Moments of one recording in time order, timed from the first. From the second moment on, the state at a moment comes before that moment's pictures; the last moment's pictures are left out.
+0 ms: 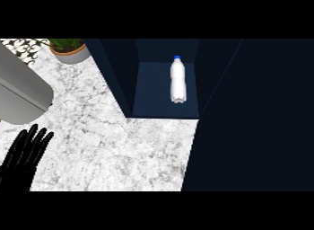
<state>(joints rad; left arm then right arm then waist) 0.23 0.65 -0.32 -1.61 0.71 -0.08 -0.67 0.03 -0.39 0.25 -2.35 -0.75 0.19 0.42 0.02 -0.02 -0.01</state>
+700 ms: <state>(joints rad) 0.33 0.77 -0.22 -1.73 0.79 -0.14 -0.64 -0.44 -0.15 0.68 -2.25 -0.35 -0.21 0.57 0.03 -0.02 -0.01</state>
